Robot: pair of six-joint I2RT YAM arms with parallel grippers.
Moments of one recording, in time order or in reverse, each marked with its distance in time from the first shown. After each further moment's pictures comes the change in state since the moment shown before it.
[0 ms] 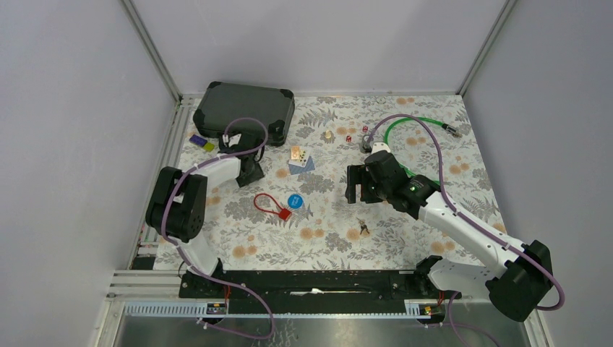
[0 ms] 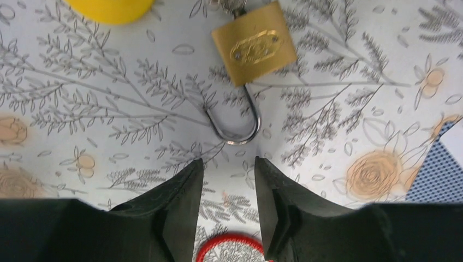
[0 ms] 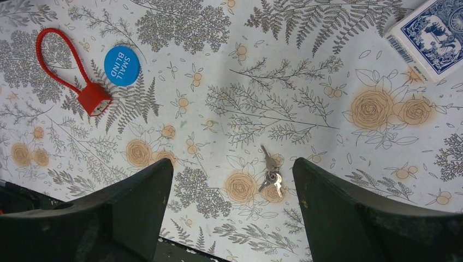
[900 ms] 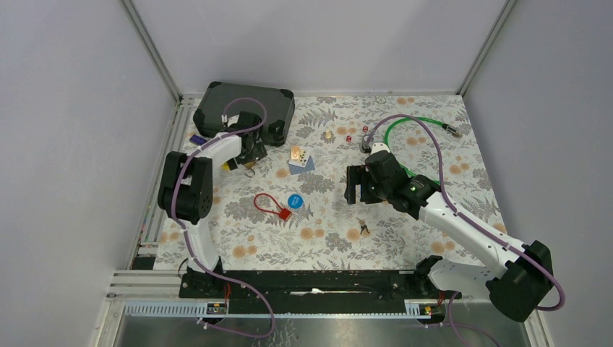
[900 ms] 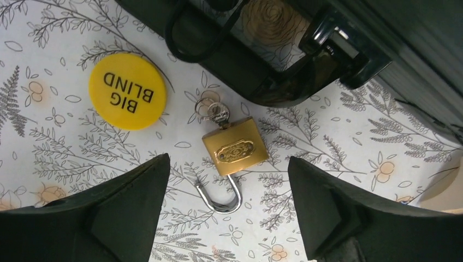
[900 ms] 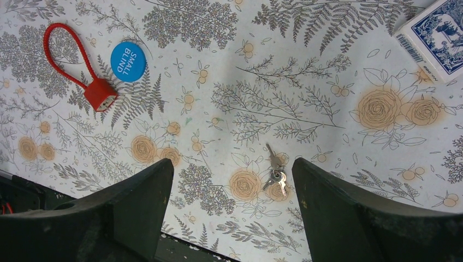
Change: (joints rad) left arm 0.054 0.143 0.264 -0.116 -0.050 0.076; right arm 0.000 -0.002 0.000 0.000 -0.024 -0.001
